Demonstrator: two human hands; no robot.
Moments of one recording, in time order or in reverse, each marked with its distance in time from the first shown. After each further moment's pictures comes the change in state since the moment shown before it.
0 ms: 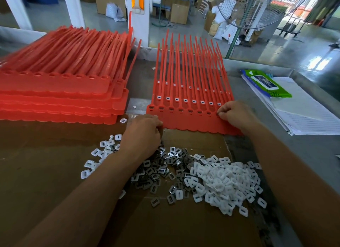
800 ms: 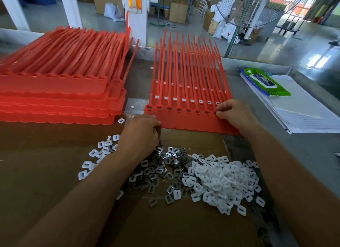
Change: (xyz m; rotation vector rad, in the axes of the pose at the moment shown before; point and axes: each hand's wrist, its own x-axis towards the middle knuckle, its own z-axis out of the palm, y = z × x) left_hand -0.002 0.000 -0.001 0.010 0.027 0.028; right_hand -0.006 0.002 0.003 0.201 0.083 0.022
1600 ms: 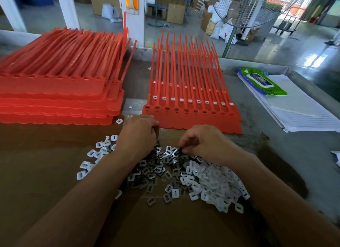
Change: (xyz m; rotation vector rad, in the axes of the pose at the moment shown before) left_hand 0.003 0.002 0.001 0.041 -0.010 0.003; right_hand -0.089 -0.046 0.019 -0.130 -0.469 -0.401
